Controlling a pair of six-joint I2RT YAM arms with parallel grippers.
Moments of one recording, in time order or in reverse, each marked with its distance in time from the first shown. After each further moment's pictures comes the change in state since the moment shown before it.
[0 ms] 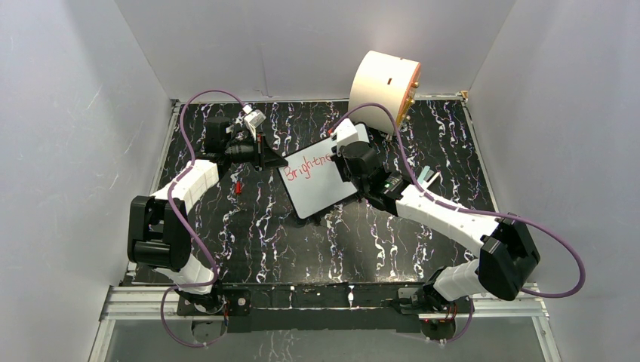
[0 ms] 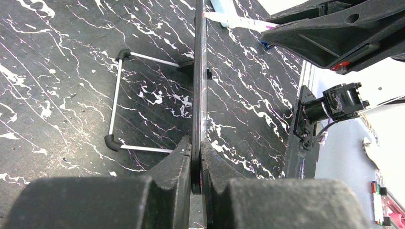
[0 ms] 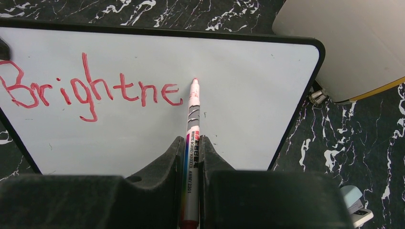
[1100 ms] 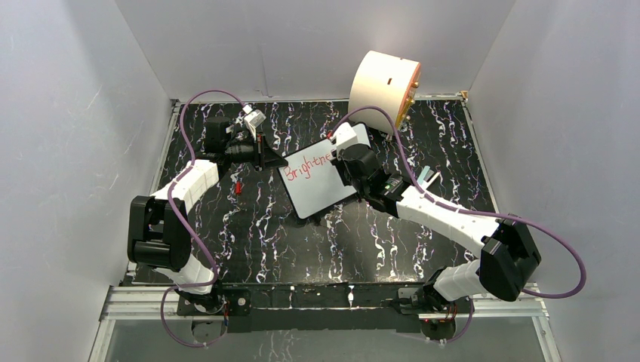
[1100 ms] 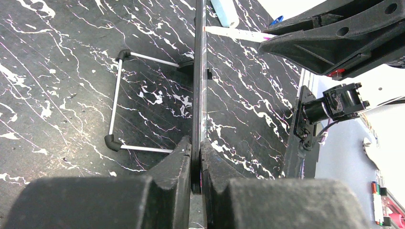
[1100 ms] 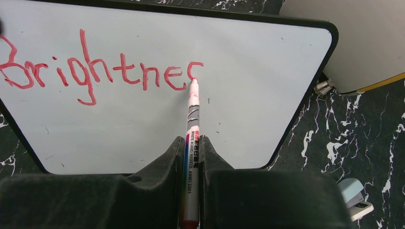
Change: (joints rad) left arm 0.000 0.000 0.000 0.000 -0.003 0.000; right arm 0.000 -0.008 -0.013 -0.039 -0.016 0.000
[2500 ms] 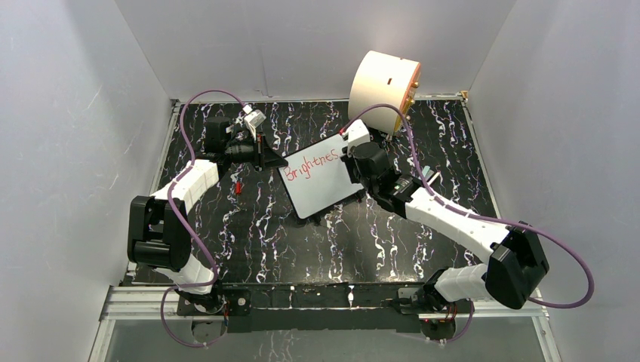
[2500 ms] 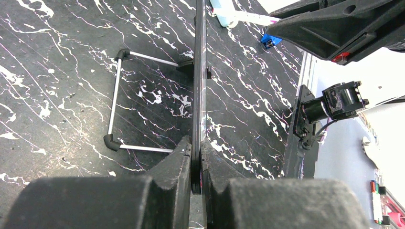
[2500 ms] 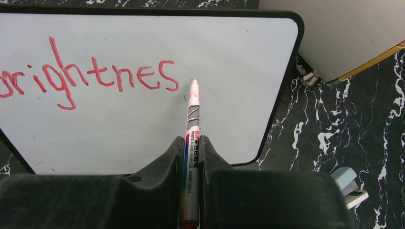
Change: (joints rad) left arm 0.000 0.000 0.002 -0.006 0.003 0.003; right arm -0.043 -0.061 -0.034 -0.007 -0.001 0.030
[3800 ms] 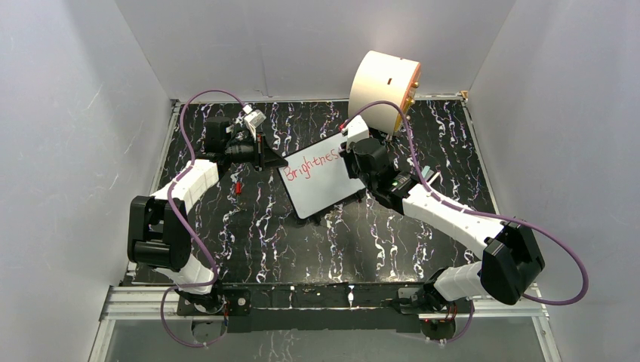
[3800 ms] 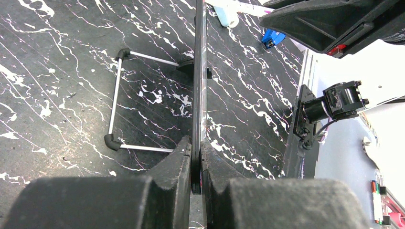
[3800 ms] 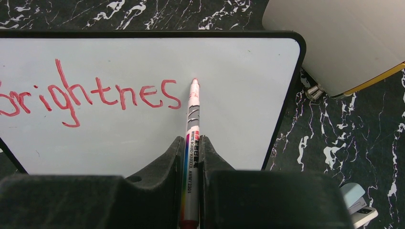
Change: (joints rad) left arm 0.000 0.000 0.002 -0.006 -0.003 0.005; right arm -0.029 0.037 0.010 0.074 -0.041 -0.008
